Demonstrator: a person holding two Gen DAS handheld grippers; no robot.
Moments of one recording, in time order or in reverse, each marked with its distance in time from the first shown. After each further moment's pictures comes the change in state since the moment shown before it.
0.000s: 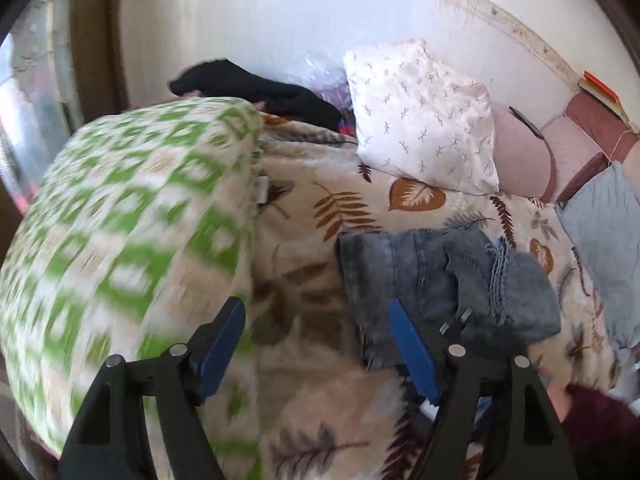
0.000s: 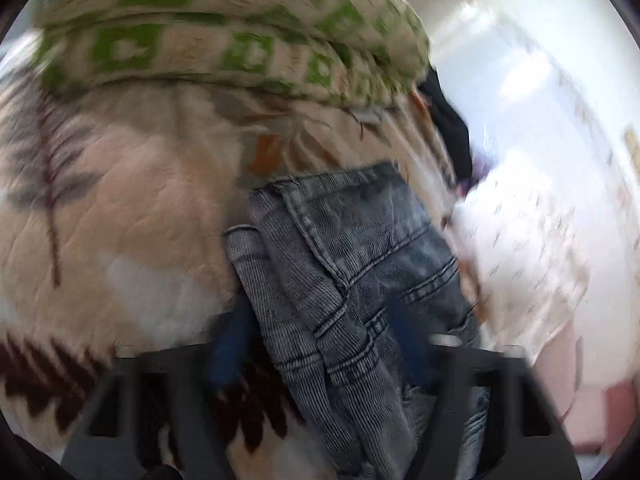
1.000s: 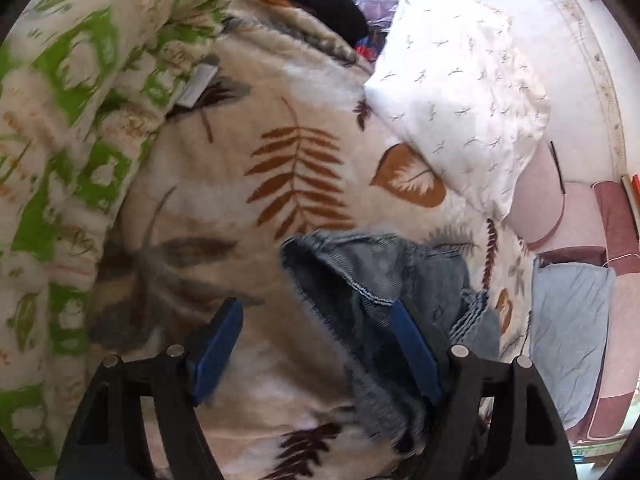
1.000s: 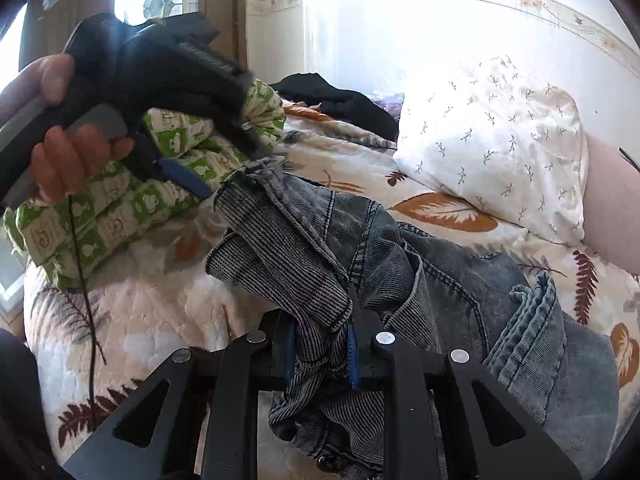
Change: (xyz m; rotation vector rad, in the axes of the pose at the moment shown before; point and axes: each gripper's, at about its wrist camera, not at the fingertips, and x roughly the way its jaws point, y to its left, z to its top) left arm 0.136 -0.023 0.042 -0.389 0.336 -0.189; right arm -0.049 -0.106 -0.073 0.605 -0.277 0.175
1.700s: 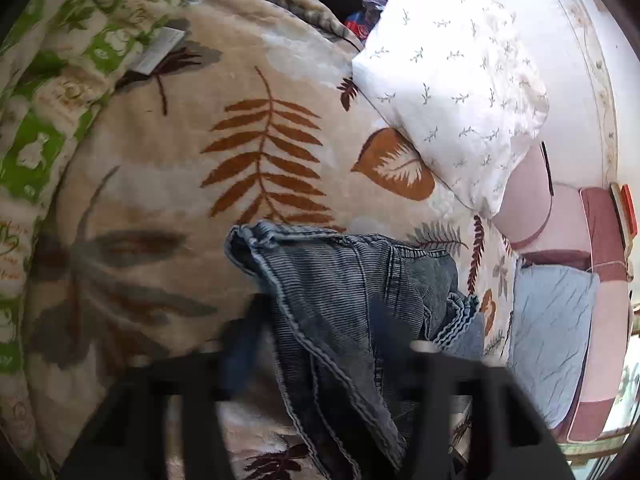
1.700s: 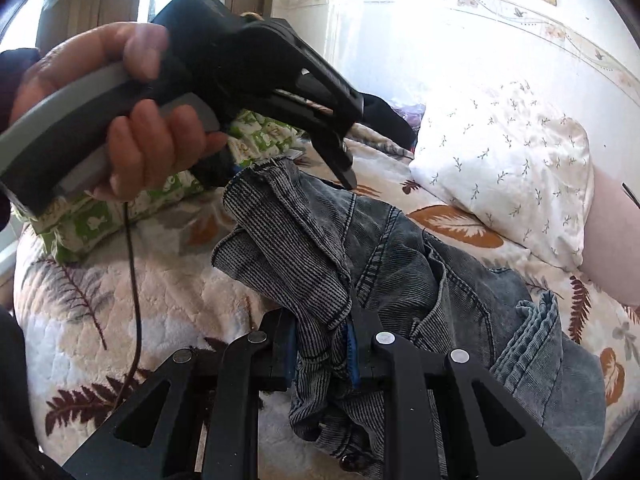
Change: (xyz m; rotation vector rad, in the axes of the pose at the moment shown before) left arm 0.041 -0.001 0.007 -0.033 0.058 -0.090; right arm -0.001 0.022 -0.004 -0.094 0.001 -0.019
